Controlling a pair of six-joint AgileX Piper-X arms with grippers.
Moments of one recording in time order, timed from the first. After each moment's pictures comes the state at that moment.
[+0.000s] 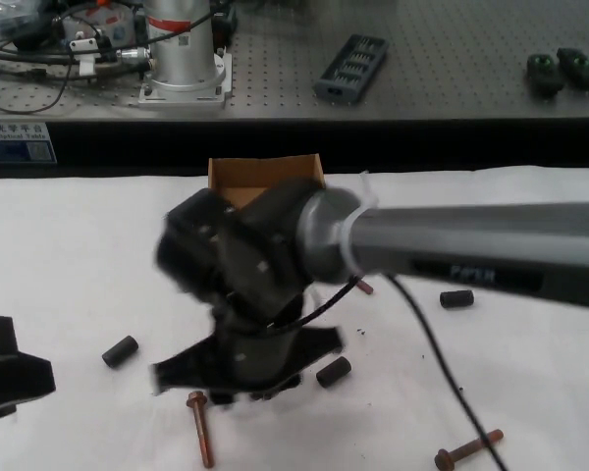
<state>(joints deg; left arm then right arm) -7.3 41.8 -37.4 52.9 25.7 -28.6 56.4 117.9 -86.5 51.9 4.7 34.5</state>
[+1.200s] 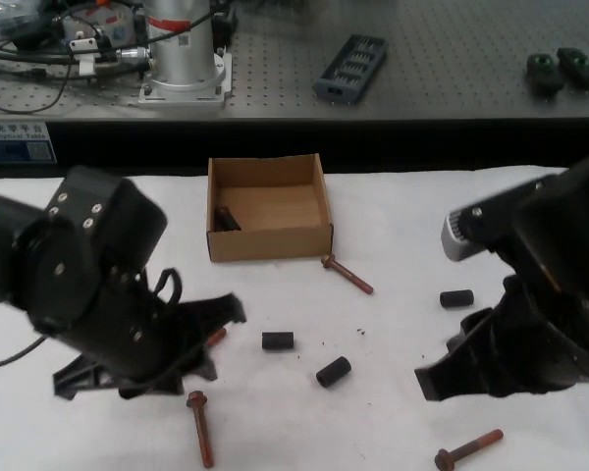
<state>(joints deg) -25.2 90.1 -51.9 35.0 13.0 -42.1 48.4 65.0 -45.7 42.2 13.5 15.2</state>
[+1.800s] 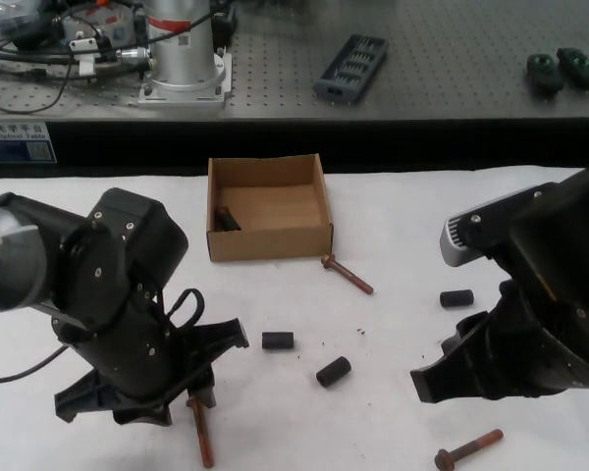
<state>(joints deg) -25.8 95.2 -52.9 38.8 10.0 -43.9 48.4 65.0 -43.9 39.1 13.5 15.8</state>
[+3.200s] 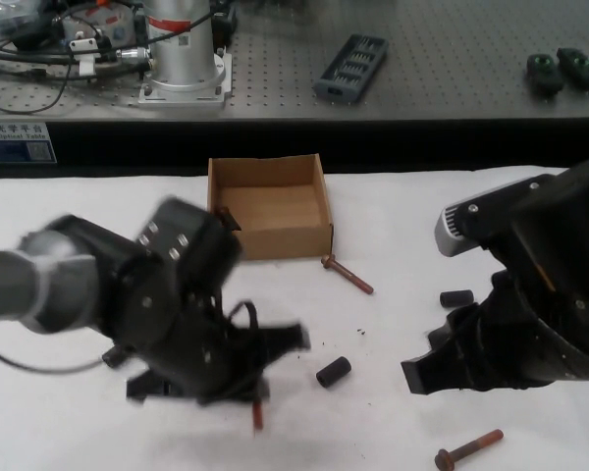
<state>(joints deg) -32.2 95.6 -53.1 28.2 13.9 -41.4 48.2 65.0 -43.9 36.4 11.2 15.4</state>
